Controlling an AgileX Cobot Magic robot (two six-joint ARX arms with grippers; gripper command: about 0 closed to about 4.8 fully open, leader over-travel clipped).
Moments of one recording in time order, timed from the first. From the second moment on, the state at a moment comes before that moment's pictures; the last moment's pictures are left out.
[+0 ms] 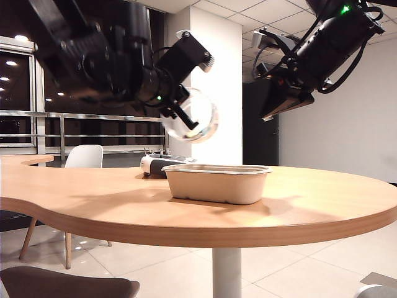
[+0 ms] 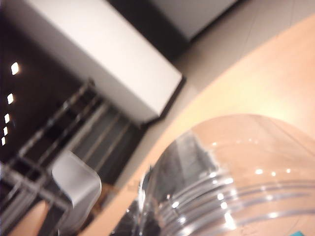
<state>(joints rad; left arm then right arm) -0.56 1.95 1.13 0.92 -0.30 0.90 0.31 1.62 1.15 -0.11 -0.29 -0.16</state>
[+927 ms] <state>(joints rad) -0.29 1.88 1.52 -0.43 -0.21 0.16 0.31 1.56 1.16 -0.12 -0.37 -0.07</state>
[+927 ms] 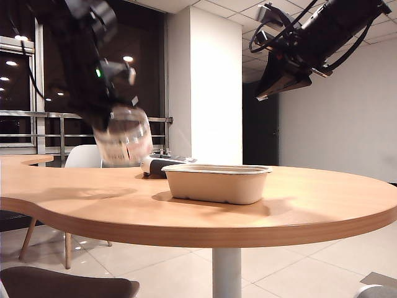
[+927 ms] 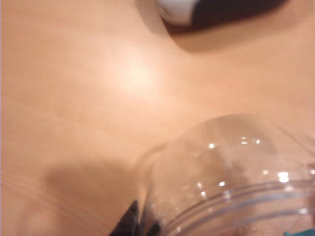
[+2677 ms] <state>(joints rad) -0.47 0.86 0.84 -0.21 -0.11 0.04 0.24 0.73 0.59 0.06 -0.16 -0.08</state>
